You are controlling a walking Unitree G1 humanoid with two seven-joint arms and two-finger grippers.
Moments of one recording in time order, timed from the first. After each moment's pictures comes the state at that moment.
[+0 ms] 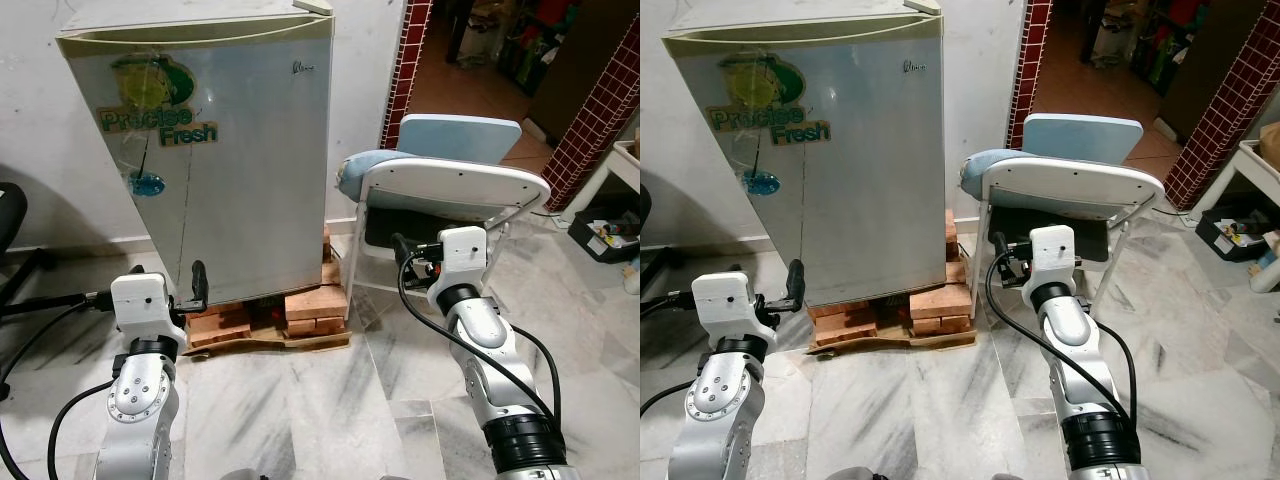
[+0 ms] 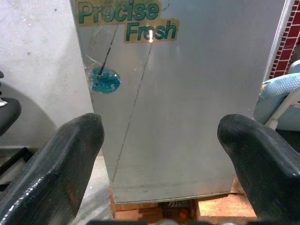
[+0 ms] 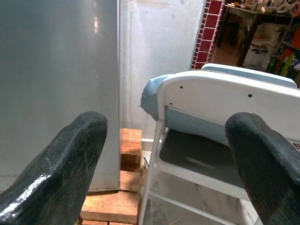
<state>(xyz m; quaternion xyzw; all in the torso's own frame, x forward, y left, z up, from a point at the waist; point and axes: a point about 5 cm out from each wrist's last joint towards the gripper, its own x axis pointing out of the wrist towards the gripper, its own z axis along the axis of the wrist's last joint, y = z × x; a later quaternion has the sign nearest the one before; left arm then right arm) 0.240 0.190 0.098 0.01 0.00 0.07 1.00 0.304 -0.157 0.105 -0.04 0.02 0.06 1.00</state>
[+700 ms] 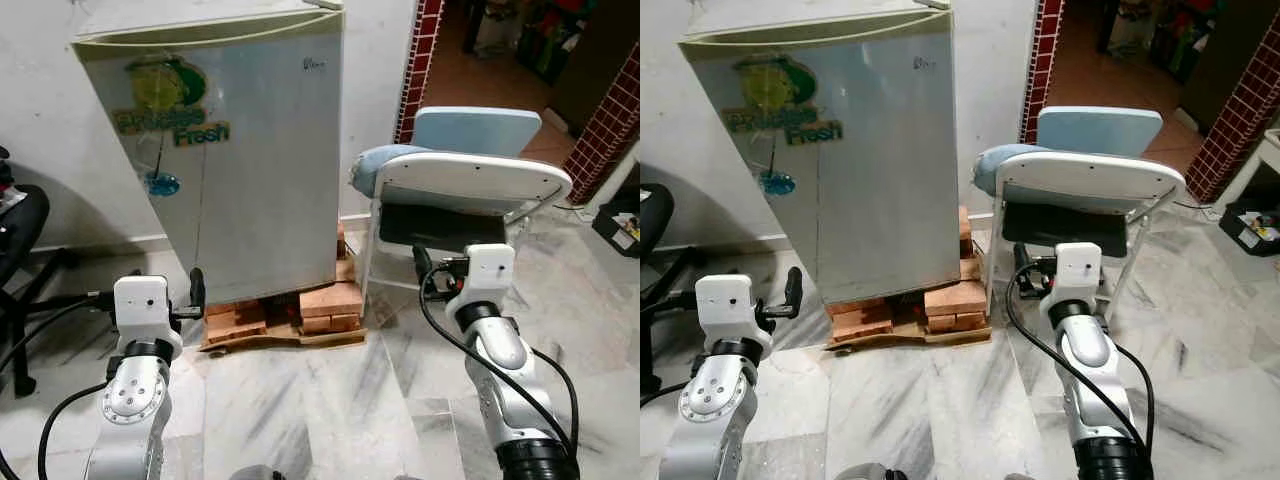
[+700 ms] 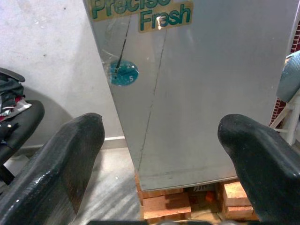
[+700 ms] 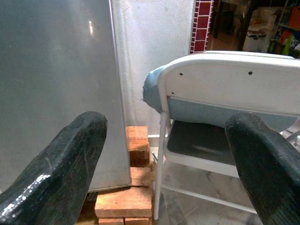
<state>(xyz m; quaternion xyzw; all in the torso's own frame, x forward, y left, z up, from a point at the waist) 0.237 0.195 0.095 0.05 0.03 0.06 1.00 0.286 -0.172 0.095 0.00 0.02 0.03 1.00</state>
